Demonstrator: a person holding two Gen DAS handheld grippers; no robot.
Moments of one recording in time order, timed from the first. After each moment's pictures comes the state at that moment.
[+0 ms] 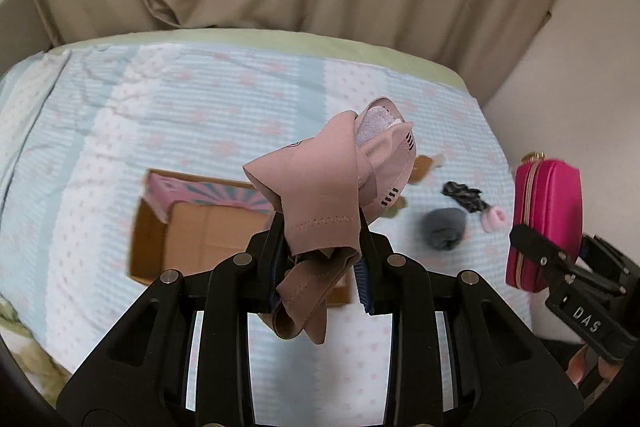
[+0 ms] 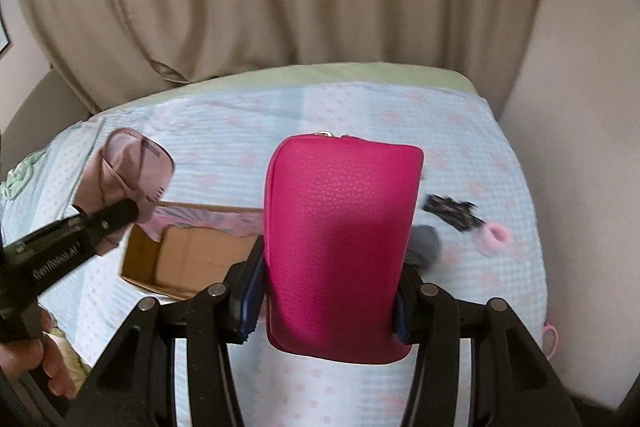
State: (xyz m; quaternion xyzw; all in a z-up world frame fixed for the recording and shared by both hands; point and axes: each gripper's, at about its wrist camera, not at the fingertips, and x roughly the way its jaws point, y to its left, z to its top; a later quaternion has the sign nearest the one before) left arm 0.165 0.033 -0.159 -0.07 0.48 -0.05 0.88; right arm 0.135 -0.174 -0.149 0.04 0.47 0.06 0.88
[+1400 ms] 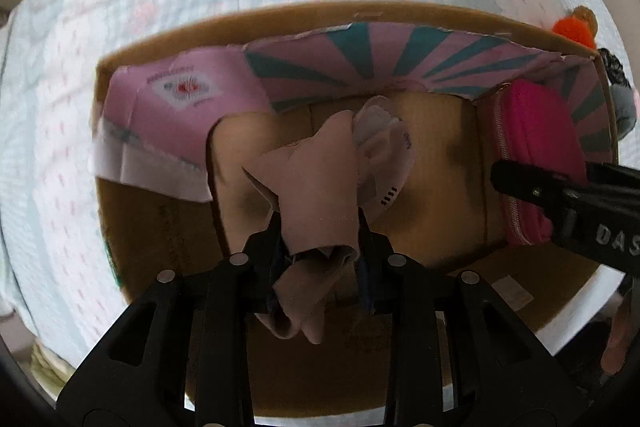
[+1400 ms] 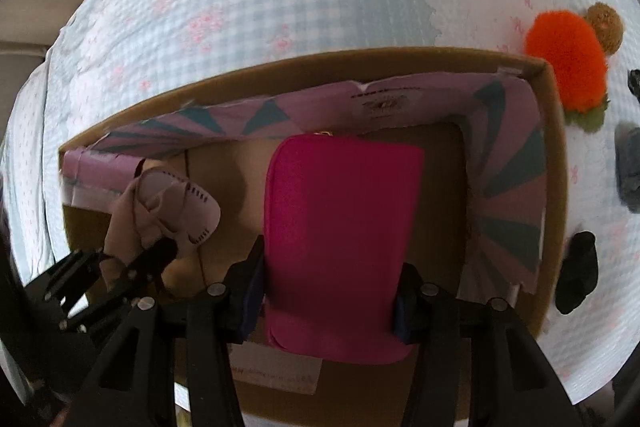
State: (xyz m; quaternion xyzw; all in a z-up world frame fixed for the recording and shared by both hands) left arm 0.269 0.166 -0.430 0.05 0.69 -0.06 0.72; right arm 0.277 -0.010 -0.413 0.12 0.72 0.06 0.68
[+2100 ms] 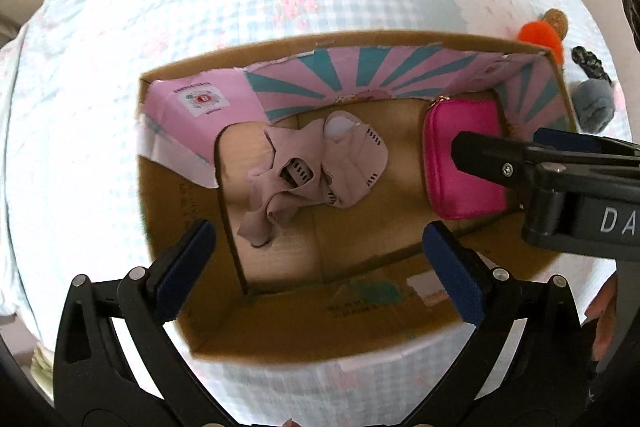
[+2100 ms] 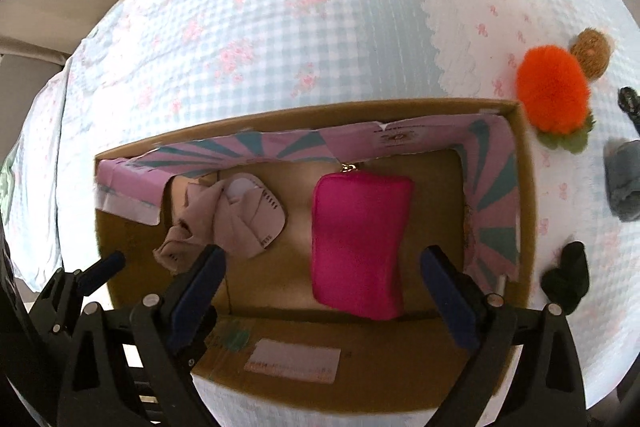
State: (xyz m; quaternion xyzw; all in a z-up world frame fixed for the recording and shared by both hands) left arm 0.252 0.156 -0.407 0.05 0.65 -0.07 0.75; right arm 0.263 0.008 -0.380 0.12 0.67 0.08 0.73
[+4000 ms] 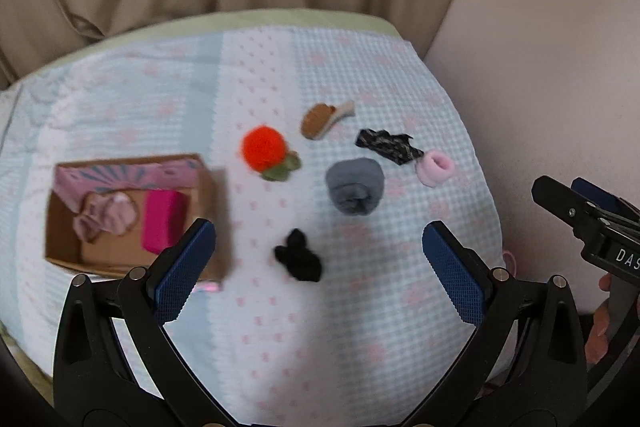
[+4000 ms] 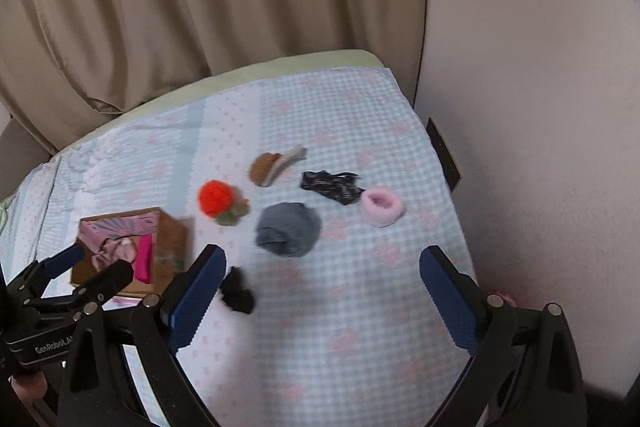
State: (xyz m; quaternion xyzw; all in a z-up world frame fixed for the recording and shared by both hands) left arm 0.127 -0.170 -0.209 -0.01 0.49 -0.12 0.86; right arm 0.096 -0.382 -0.196 0.09 0.47 -0.03 0.88
